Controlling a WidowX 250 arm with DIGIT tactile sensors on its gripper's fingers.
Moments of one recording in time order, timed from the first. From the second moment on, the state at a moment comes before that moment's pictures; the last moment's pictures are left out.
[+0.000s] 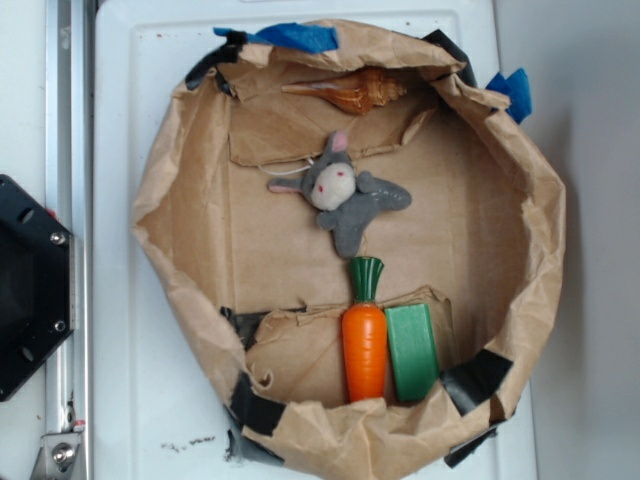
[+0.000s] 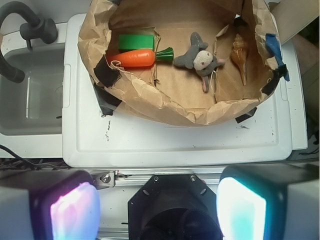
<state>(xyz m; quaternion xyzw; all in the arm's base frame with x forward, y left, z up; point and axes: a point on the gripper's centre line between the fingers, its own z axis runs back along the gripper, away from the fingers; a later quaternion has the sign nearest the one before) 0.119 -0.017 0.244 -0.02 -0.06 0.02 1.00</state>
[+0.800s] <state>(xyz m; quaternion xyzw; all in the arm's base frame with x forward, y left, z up) 0.215 0.016 0.220 0.01 -0.05 -0.06 1.00</state>
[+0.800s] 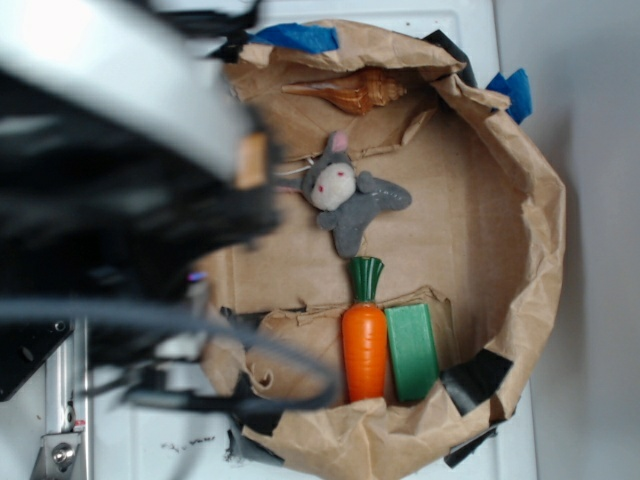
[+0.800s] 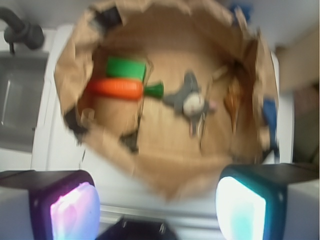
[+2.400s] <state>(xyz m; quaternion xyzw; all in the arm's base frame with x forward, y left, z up) 0.257 0.027 0.066 -0.02 -0.07 -0.35 0.94</state>
